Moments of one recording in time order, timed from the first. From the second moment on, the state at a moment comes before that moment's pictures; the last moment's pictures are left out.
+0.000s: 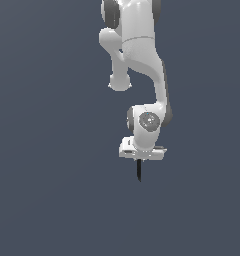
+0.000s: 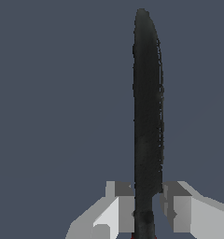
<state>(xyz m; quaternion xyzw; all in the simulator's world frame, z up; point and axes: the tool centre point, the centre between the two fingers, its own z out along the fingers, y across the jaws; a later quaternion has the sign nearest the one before) 0.025 0.095 0.010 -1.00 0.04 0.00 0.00</state>
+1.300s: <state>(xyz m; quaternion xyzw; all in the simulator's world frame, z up) -0.017 0.043 0.069 -1.00 0.04 0.00 0.00</state>
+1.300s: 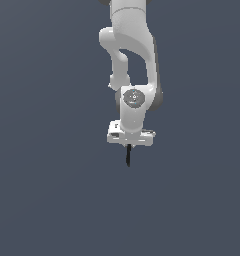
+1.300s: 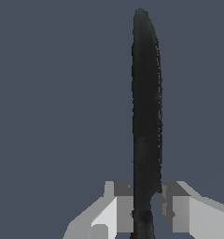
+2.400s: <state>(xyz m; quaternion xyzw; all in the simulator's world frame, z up) -0.102 -0.072 0.204 -1.00 0.05 0.00 0.00</state>
